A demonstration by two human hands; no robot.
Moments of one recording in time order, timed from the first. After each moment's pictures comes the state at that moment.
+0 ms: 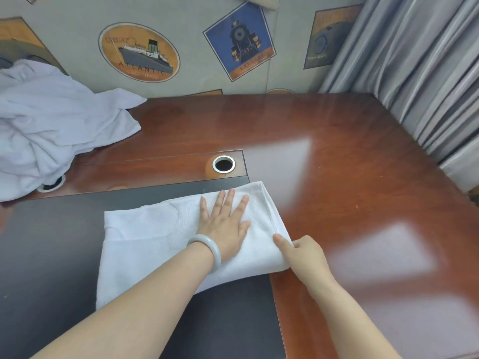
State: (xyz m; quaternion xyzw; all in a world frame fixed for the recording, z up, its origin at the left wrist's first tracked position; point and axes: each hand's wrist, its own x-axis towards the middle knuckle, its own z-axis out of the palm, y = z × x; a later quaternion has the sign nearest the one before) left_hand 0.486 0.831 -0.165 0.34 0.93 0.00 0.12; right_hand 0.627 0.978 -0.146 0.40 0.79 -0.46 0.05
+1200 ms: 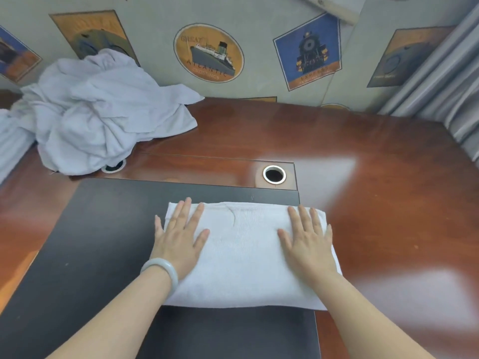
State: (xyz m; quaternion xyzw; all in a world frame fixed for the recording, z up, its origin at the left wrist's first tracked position) left_hand 0.449 0.655 -0.172 0.15 0.98 0.03 0.09; right_hand 0.532 0.937 -0.175 0.18 0.98 -0.09 0.07
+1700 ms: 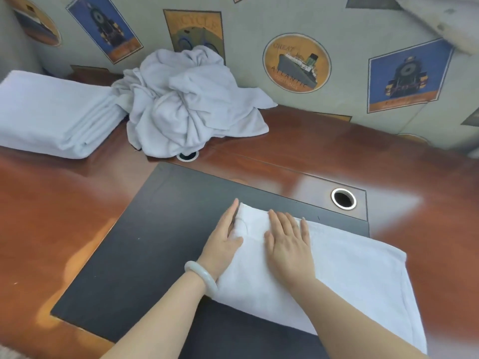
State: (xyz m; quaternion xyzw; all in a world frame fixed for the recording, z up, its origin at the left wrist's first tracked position) left_hand 0.454 0.607 -0.153 -0.01 0.75 0.64 0.17; right_hand 0.462 0.785 -0.183 0.00 0.99 -0.12 0.01
